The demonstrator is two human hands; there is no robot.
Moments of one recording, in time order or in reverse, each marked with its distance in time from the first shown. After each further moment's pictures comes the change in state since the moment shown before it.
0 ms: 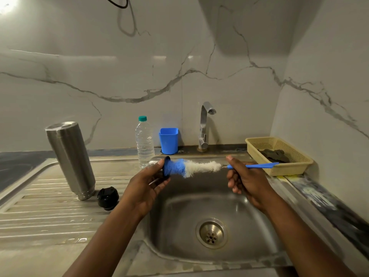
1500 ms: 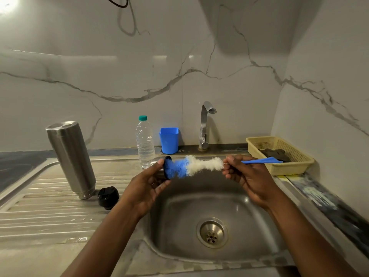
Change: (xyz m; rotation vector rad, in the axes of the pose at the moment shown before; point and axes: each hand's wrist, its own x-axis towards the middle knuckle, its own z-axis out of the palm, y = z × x) left_hand -0.003 0.002 -0.002 0.014 -0.026 -0.051; right_hand -0.001 -0.008 -0.003 0.267 -0.159 -0.102
